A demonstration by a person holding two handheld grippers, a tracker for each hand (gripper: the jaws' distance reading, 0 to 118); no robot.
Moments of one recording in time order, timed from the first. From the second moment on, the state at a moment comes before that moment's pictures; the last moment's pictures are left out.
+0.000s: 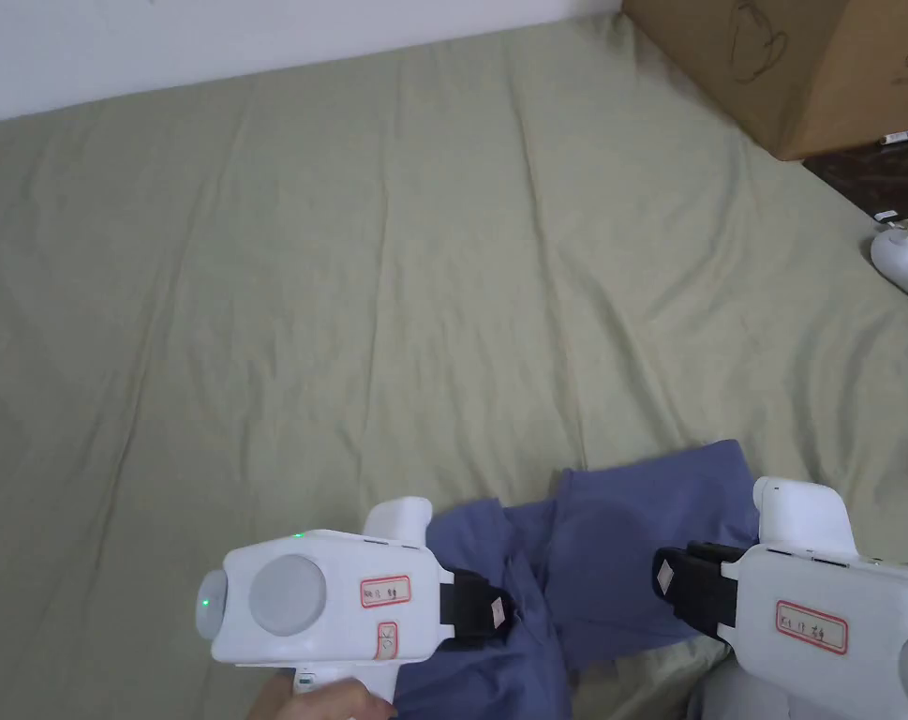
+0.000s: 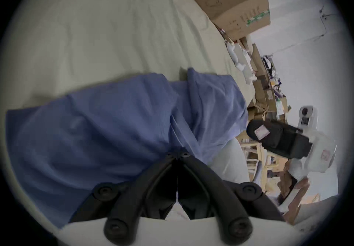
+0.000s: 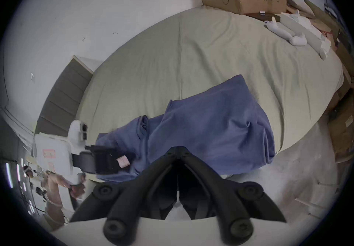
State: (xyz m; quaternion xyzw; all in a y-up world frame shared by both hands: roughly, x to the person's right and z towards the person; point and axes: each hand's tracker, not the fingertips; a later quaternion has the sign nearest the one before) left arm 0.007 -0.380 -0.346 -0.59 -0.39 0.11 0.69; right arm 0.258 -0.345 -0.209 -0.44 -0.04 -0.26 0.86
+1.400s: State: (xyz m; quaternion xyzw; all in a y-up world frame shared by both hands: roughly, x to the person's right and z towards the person) left arm -0.196 -0.440 -0.385 -0.53 -0.37 0.43 0.62; right arm 0.179 -0.338 -0.251 -0.49 0.01 -0.16 0.86
